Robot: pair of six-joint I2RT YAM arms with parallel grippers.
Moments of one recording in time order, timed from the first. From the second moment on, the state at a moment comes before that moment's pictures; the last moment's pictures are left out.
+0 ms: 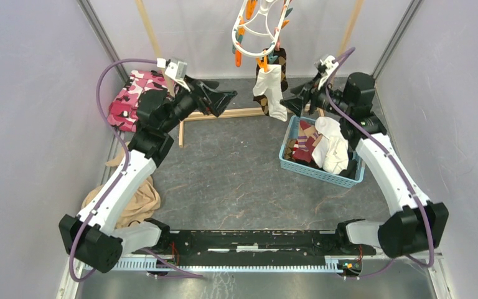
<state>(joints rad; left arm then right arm) -0.40 1.19 1.15 0.24 0.42 -0.44 0.19 1.32 1.23 0.01 -0.77 0.08</state>
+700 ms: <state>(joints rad) -0.40 1.09 0.99 0.05 0.28 -0.50 0.06 1.10 0.84 -0.23 -0.12 0.17</state>
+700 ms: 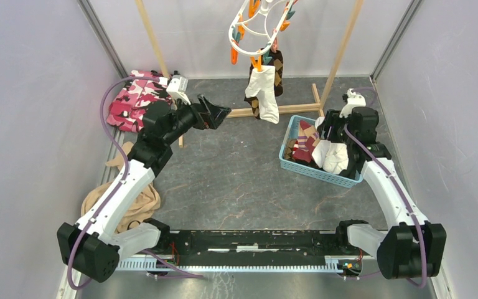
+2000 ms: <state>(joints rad) -0.39 0.77 0.78 -0.17 0.34 -0.38 0.03 1.12 0.82 -0.40 -0.01 0.13</state>
